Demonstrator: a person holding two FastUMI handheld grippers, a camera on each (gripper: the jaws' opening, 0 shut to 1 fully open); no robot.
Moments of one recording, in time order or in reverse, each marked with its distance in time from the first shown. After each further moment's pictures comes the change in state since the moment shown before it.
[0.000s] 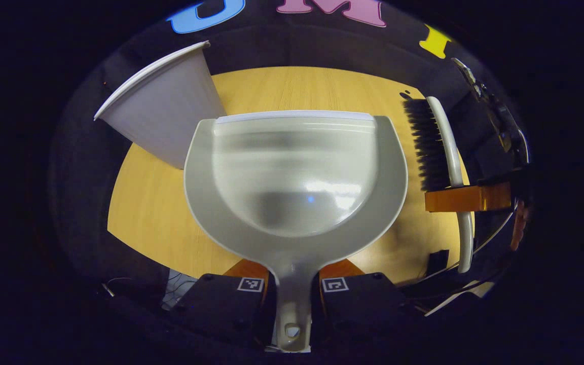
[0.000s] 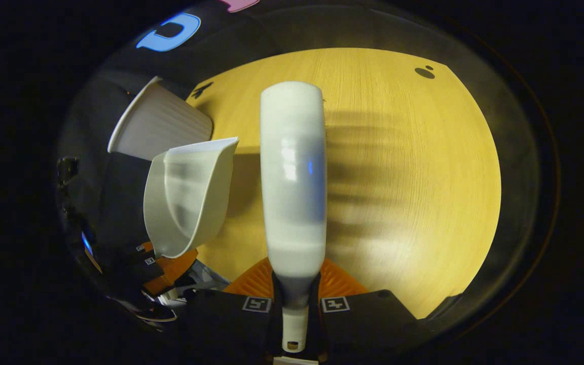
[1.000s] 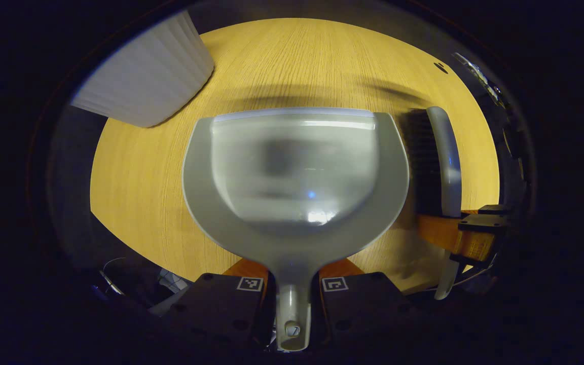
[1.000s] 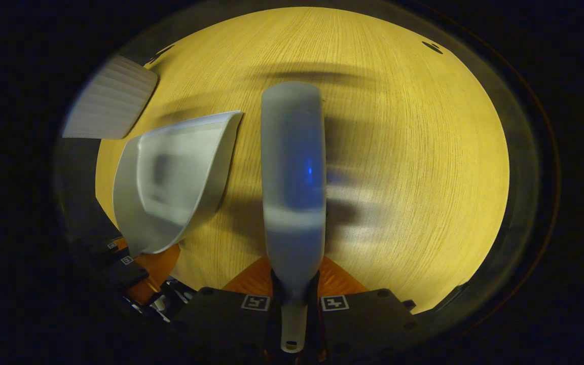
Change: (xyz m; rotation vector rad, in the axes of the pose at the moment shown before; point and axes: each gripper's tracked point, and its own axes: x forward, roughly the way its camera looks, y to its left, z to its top) left arm -0.024 -0.023 0.020 -0.050 0.238 0.022; right arm 0.073 -0.015 -0.029 0.027 0.190 -0.209
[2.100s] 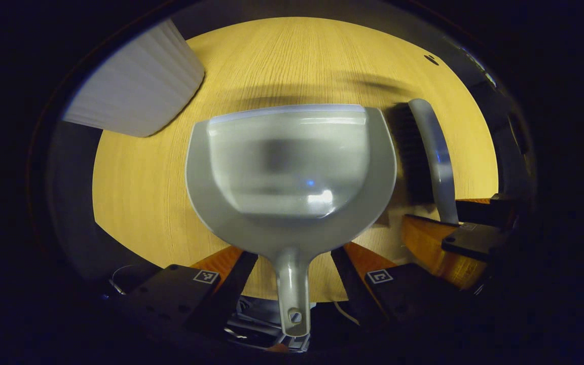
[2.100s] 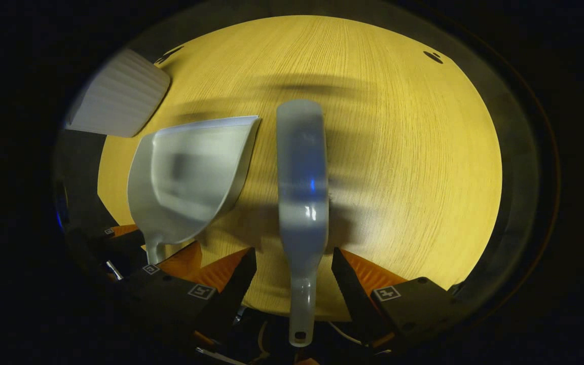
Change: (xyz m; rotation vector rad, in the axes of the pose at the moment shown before) left arm -0.022 -0.009 -0.005 0.061 -0.012 0.006; right arm -0.032 0.002 -0.003 -0.030 -0.065 -0.013
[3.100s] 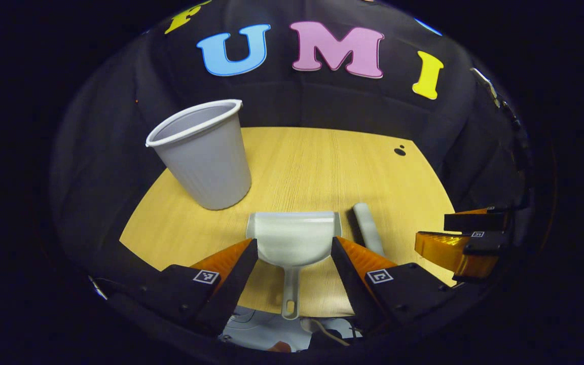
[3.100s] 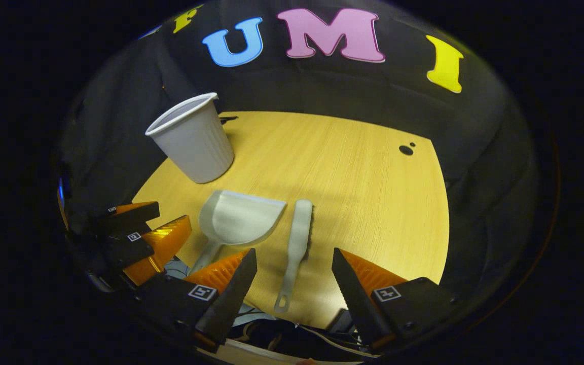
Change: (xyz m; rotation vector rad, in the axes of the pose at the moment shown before) left arm -0.163 -0.012 0.001 -0.066 -0.760 0.051; right arm -0.185 -0.008 0.012 -0.187 -0.639 0.073
